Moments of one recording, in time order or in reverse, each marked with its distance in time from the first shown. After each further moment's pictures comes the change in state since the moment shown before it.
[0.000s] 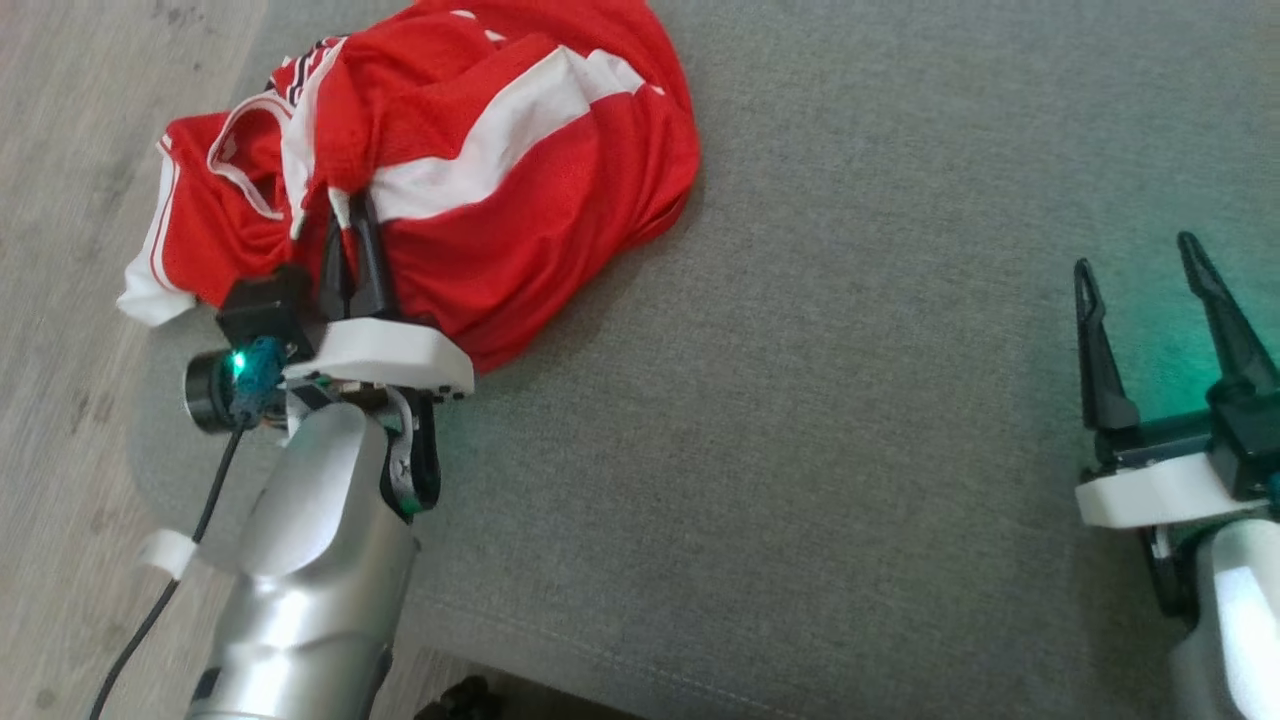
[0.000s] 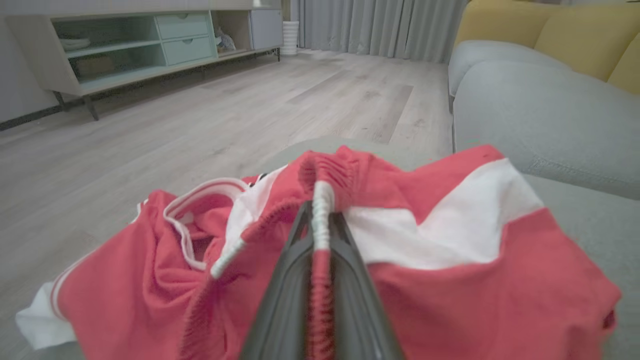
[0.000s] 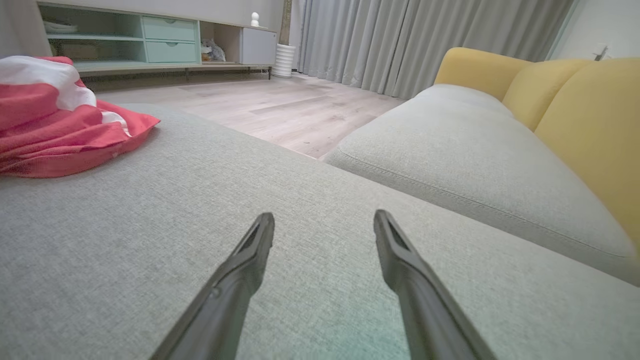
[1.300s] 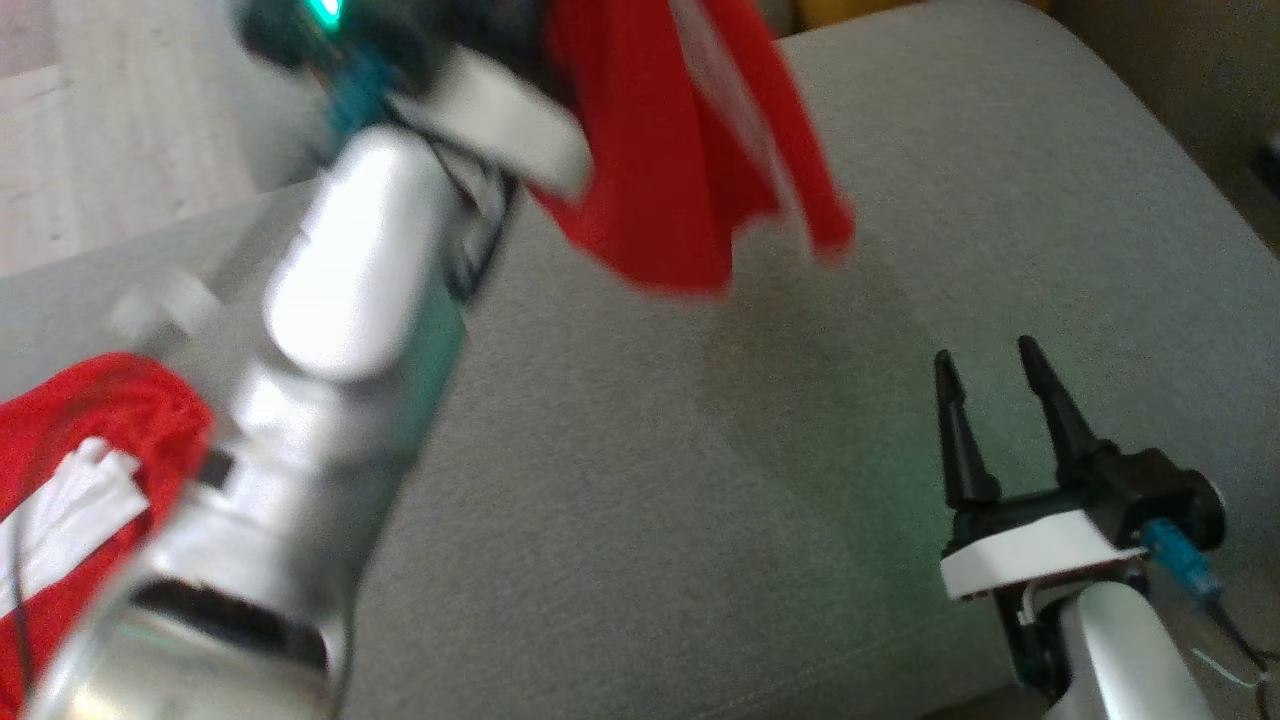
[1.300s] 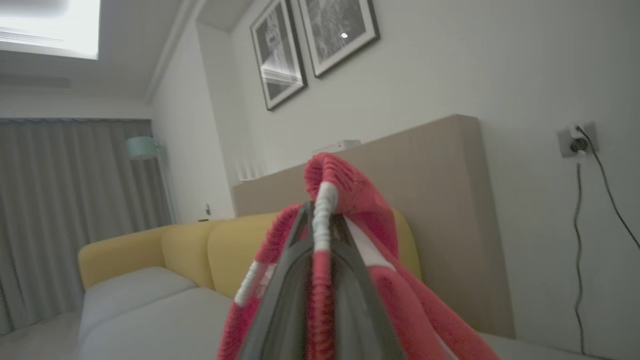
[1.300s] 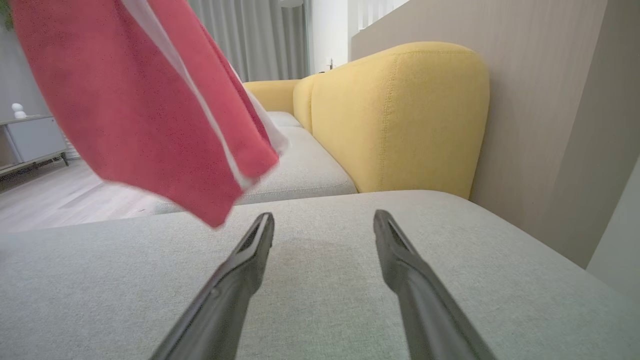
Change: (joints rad) left arm -0.408 0.001 -0.235 -0.035 0.142 -0.213 0.054; right arm 0.050 0.144 0.124 0.138 0.205 0.000 0.000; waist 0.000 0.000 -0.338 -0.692
